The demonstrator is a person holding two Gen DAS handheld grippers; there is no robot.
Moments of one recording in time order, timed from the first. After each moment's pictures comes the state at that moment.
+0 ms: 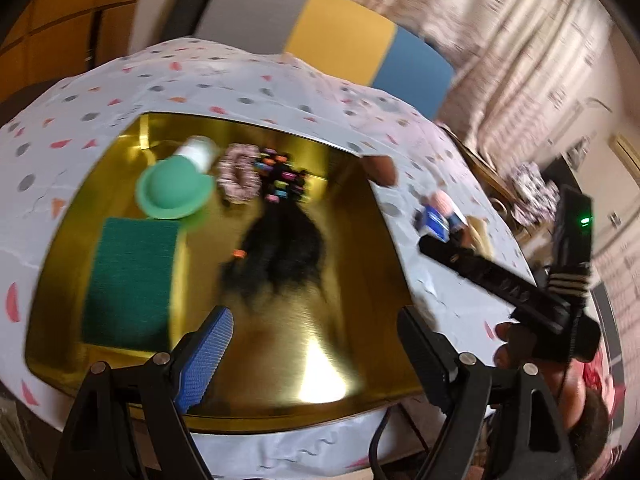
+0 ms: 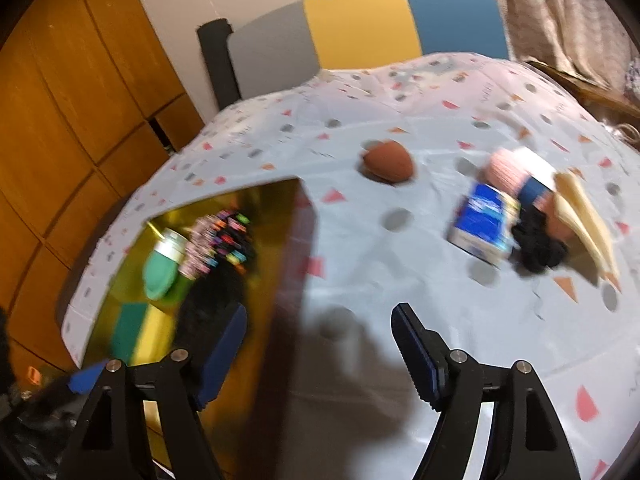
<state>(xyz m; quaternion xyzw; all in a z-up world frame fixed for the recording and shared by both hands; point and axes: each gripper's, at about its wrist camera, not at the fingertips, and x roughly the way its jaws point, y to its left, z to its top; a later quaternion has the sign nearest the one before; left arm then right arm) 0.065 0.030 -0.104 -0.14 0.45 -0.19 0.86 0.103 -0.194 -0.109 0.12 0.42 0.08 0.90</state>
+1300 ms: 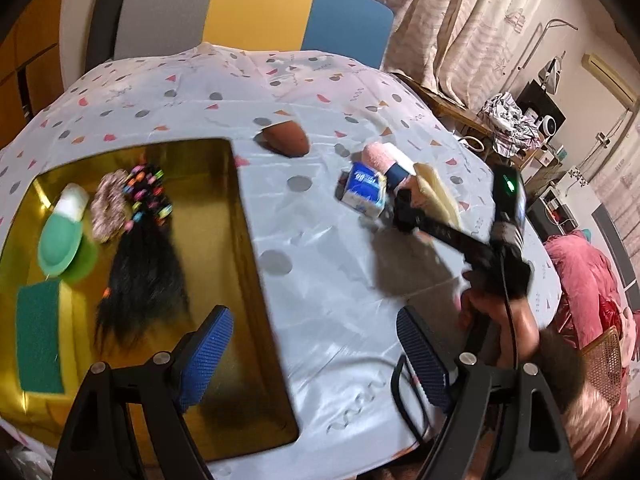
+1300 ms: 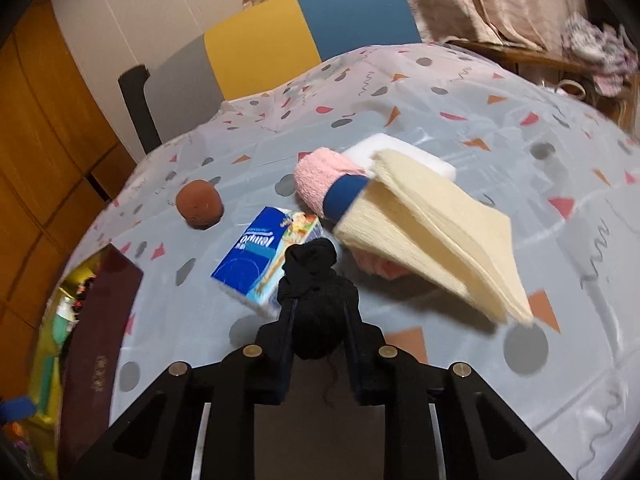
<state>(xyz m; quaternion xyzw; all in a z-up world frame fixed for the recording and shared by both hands) 0.080 -0.099 -0.085 -0.03 0.48 -0.24 0.85 0.131 -0.357 -0.159 0.18 0.39 -0.01 0.90</state>
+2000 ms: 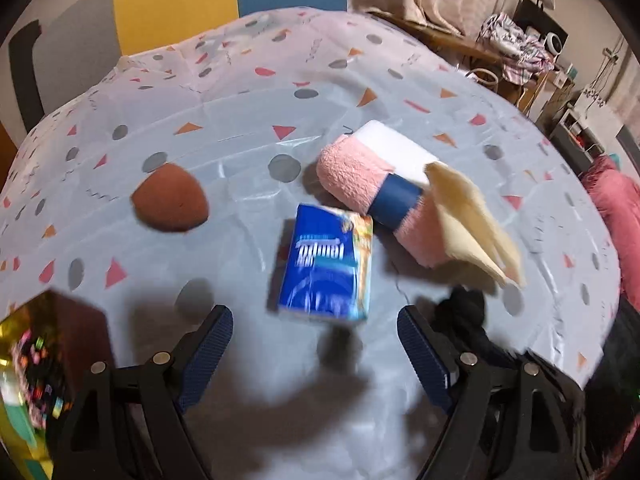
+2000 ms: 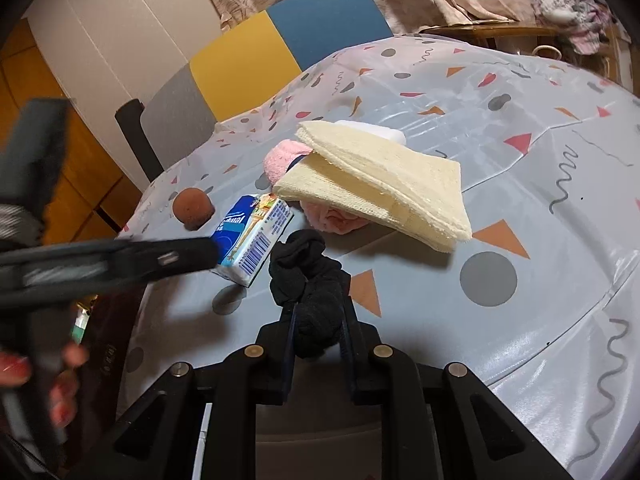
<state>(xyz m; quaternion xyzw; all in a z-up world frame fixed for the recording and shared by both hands) 0.217 -0.266 -0.142 0.12 0.52 -0.24 0.81 0.091 -0.378 -0.183 0.25 0.36 -0.01 0.90</state>
